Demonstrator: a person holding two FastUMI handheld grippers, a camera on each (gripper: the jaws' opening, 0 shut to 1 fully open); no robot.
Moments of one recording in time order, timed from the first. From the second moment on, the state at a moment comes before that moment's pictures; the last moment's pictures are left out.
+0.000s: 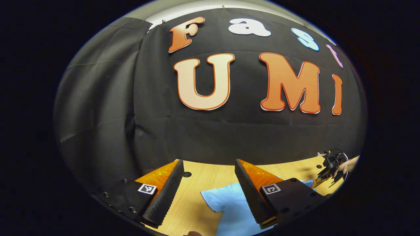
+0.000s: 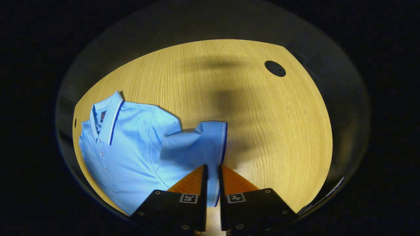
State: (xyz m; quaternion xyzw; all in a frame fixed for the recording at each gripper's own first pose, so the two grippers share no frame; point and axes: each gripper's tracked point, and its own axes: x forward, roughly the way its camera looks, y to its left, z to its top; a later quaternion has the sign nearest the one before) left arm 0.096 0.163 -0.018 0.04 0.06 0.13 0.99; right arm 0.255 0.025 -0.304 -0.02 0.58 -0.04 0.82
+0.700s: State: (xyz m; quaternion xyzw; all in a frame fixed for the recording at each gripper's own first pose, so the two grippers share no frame) left arm 0.108 0.185 -0.014 0.04 0.06 0.09 0.99; right arm 0.241 0.105 -0.213 -0.06 0.47 0.01 0.88
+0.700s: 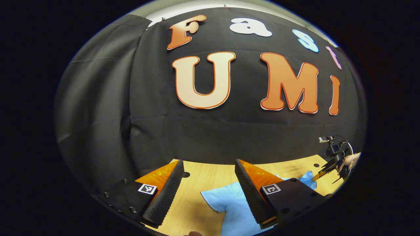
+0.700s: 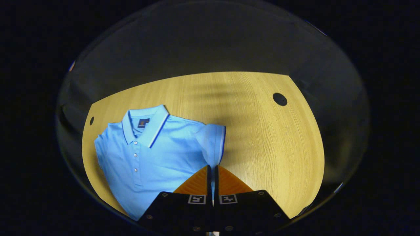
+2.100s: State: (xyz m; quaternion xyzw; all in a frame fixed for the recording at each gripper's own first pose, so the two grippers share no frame) left arm 0.126 0.281 -0.066 0.03 0.14 0.09 0.99; right arm 0.187 0.296 -0.183 -0.06 0.41 0.14 0.90
